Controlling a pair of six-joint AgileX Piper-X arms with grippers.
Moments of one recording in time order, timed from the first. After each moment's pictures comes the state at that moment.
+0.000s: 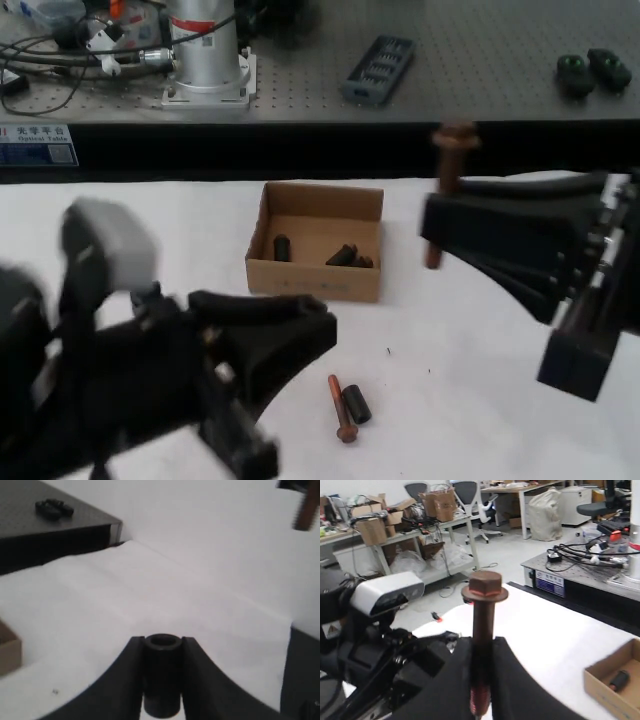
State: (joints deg) left arm -39.2 53.3 -18.6 -47.1 23.8 -10.9; right arm 51.8 45.2 -34.6 -3.4 -15.0 14.0
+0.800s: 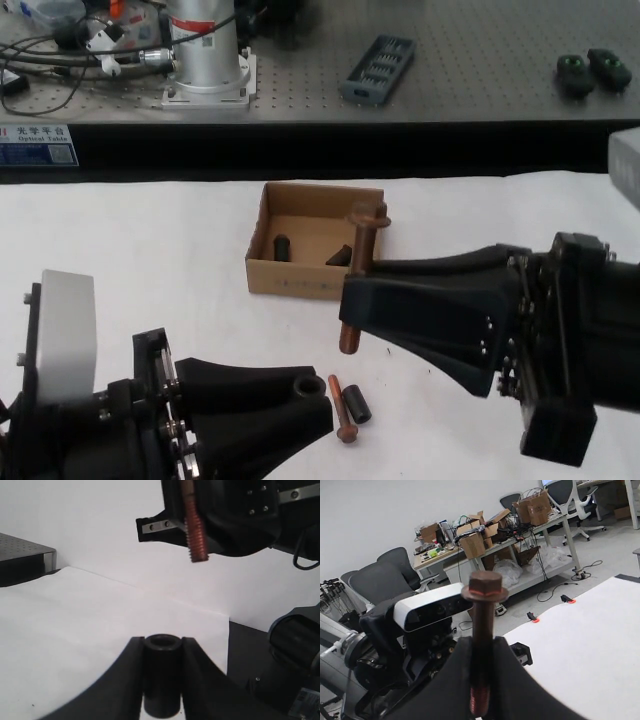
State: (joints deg) left arm -39.2 51.5 -10.9 -58.5 34.1 -10.9; right arm 51.8 52.2 -26.1 -23.6 -29.4 26.4
